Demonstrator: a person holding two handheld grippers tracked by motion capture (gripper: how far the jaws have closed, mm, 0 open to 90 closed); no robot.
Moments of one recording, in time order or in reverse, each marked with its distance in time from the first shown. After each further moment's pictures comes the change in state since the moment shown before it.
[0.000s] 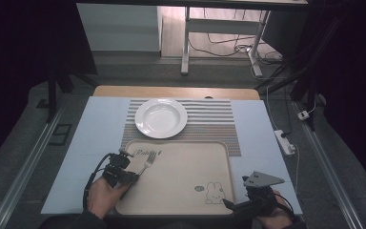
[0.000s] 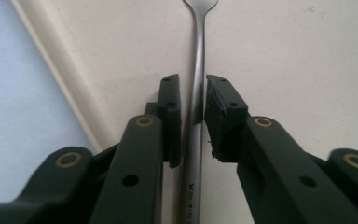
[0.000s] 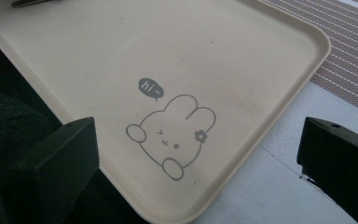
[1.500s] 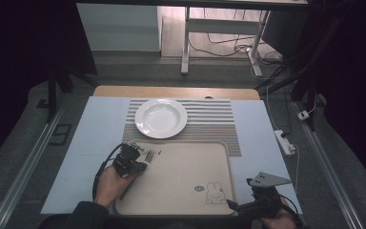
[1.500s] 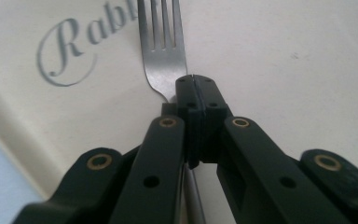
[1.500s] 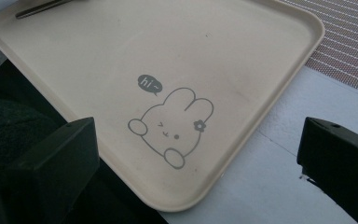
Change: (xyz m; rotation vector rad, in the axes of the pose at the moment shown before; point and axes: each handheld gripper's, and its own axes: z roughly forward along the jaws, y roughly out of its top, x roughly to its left) left arm 0.000 0.034 0.015 -0.052 -0.001 0.212; right arm -0.006 -0.006 -0.009 -0.002 0.012 0.074
